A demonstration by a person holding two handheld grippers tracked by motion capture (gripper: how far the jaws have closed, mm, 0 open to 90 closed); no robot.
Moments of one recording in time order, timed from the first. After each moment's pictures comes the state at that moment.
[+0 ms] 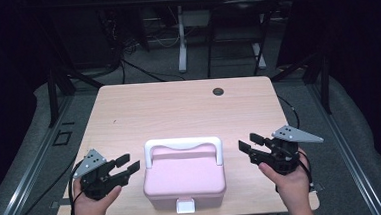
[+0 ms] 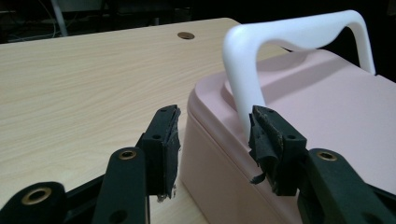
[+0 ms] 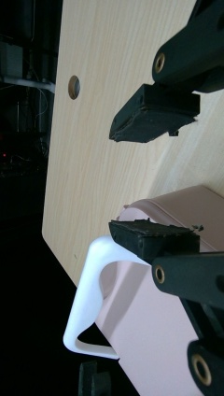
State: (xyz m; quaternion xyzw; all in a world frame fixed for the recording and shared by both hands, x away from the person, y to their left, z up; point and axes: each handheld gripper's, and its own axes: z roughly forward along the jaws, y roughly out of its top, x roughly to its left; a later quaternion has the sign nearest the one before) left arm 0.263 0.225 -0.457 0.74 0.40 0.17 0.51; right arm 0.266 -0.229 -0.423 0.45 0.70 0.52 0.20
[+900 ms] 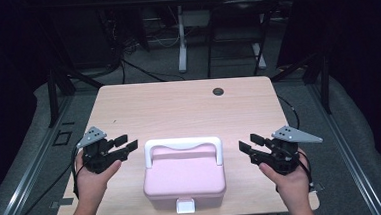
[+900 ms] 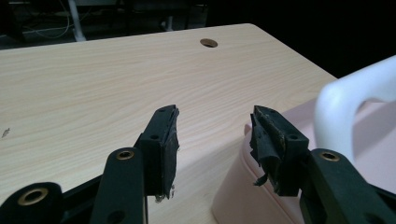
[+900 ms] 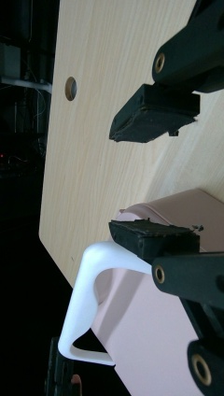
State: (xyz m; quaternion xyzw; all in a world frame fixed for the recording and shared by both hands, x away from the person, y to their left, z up) left arm 0.320 0.231 -0.450 0.73 0.43 0.17 0.50; right arm 0.268 -0.231 -0.428 0.45 0.70 0.52 0.20
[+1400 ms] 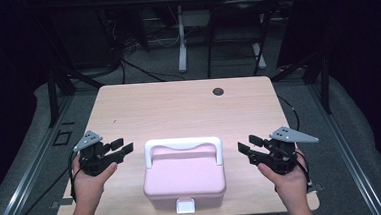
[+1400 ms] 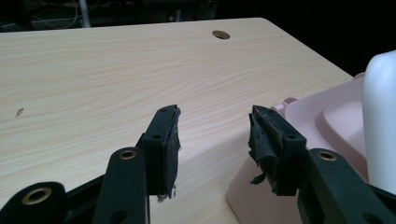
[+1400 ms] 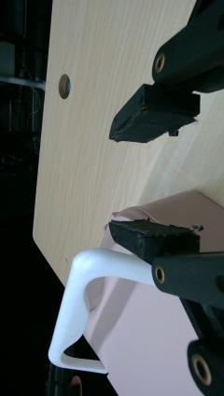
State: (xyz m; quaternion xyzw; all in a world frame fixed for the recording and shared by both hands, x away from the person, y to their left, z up) left arm 0.317 0.245 -0.465 0.72 0.45 0.17 0.49; right arm 0.272 -0.230 -0.437 0.45 0.71 0.51 0.19
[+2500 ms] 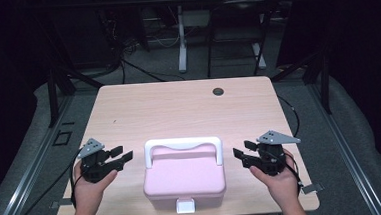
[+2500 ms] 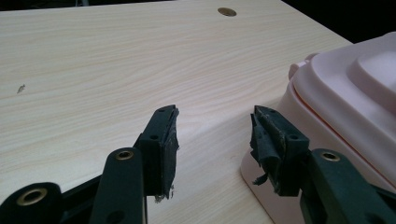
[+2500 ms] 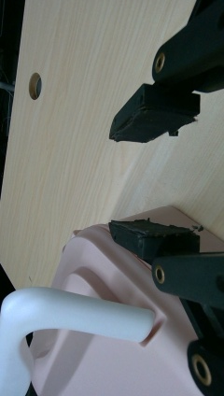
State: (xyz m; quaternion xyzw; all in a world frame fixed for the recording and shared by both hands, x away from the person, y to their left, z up) left arm 0.314 0.250 -0.491 0.74 0.44 0.17 0.47; right arm 0.285 -0.219 -0.466 0.46 0.74 0.46 0.19
